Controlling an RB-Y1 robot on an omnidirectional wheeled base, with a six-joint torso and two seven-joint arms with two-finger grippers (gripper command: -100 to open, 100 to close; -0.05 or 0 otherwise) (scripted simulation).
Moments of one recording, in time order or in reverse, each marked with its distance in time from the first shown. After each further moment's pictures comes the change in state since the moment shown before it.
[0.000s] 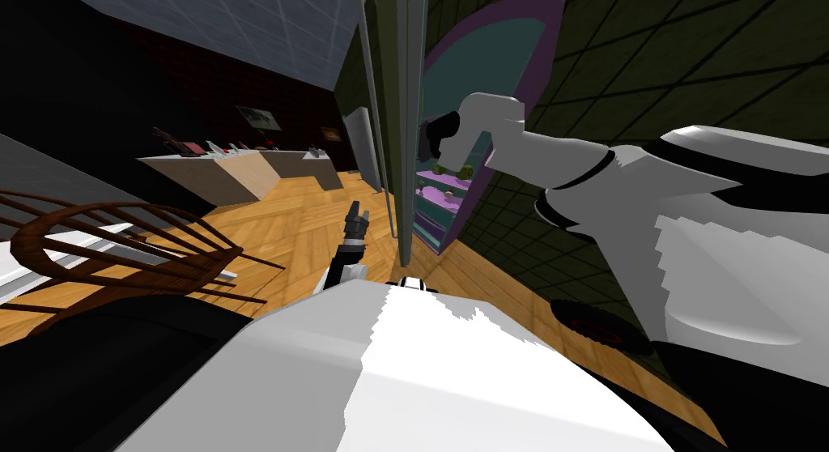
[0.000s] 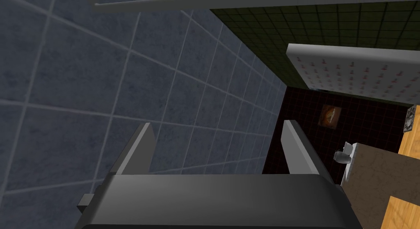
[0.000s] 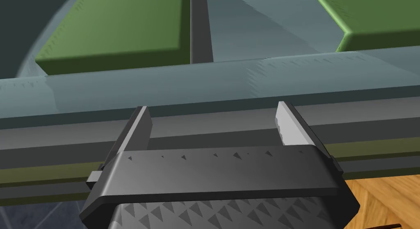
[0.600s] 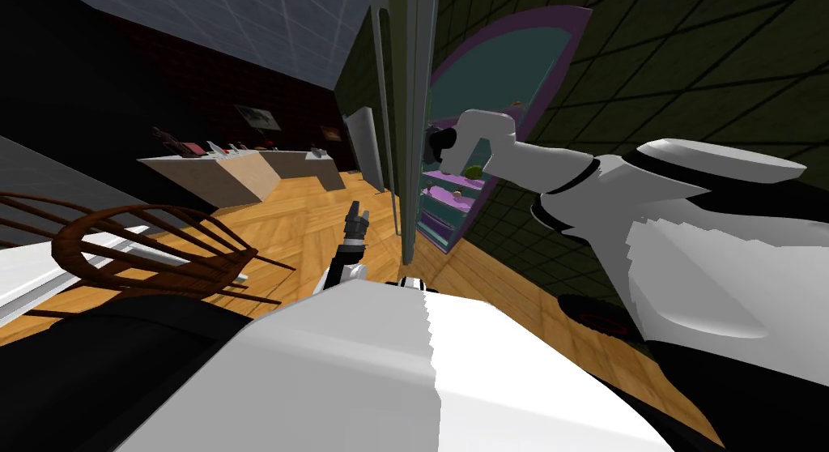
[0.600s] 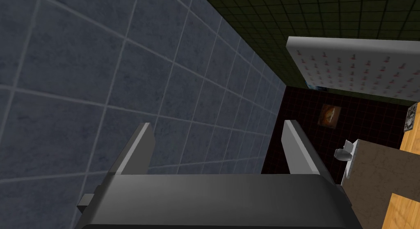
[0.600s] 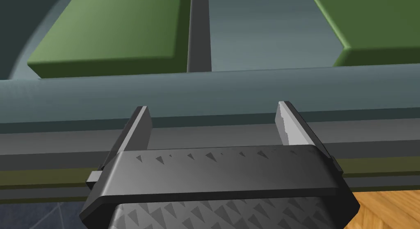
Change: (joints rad) left arm 0.000 0.000 0.000 0.000 0.000 0.000 0.000; right arm 0.036 0.007 0.016 0.047 0.107 0.013 -0.028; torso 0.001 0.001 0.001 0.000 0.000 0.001
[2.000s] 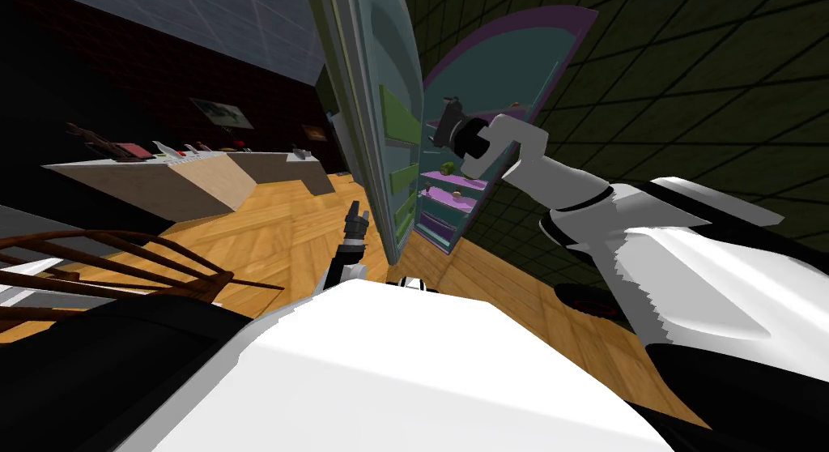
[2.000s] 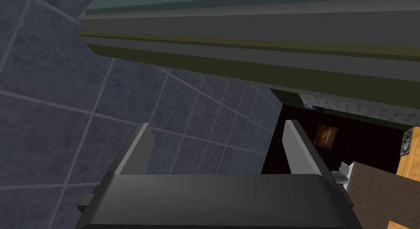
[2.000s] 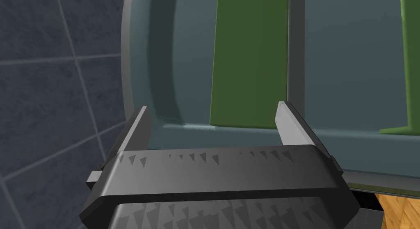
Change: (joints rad) left arm 0.000 0.000 0.000 0.000 0.000 0.000 0.000; right arm 0.230 -0.119 -0.263 -0.080 0.383 -0.317 -0.341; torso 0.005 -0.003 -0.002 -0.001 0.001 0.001
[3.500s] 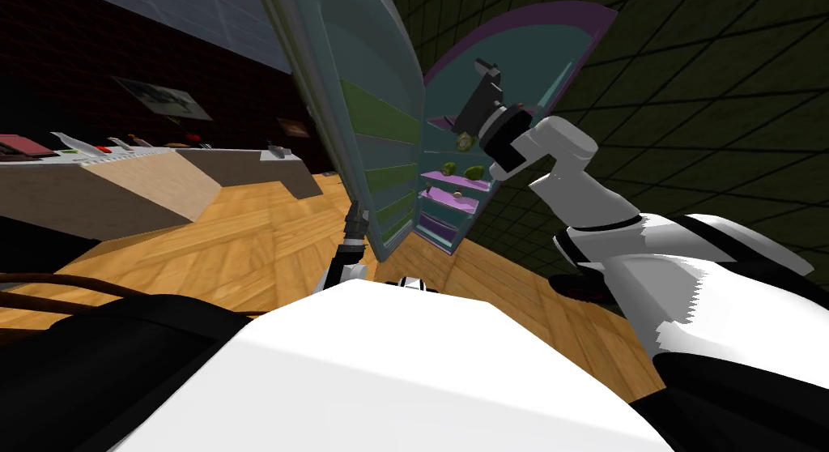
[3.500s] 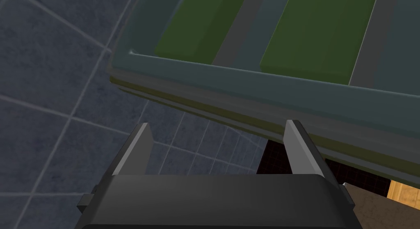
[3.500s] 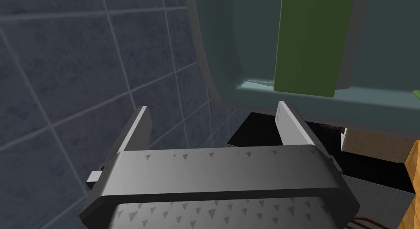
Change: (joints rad) left arm 0.000 0.000 0.000 0.000 0.000 0.000 0.000; right arm 0.263 -0.112 -0.317 -0.071 0.448 -0.393 -0.407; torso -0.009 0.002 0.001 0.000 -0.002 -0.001
